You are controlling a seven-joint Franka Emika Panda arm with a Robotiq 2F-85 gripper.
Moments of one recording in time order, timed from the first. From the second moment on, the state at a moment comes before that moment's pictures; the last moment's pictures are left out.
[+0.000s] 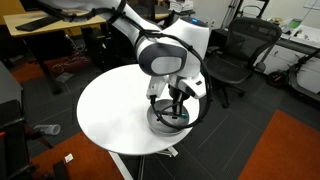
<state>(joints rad) -0.19 0.81 -0.23 -1.53 0.20 2.35 0.36</state>
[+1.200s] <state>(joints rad) -0.05 0.41 -0.24 -1.98 0.01 2.34 0.46</state>
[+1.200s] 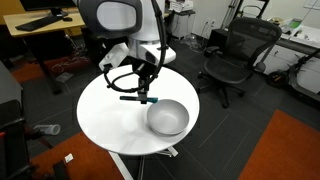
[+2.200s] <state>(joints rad) 0.05 0.38 -0.14 -2.23 0.00 2.57 0.45</state>
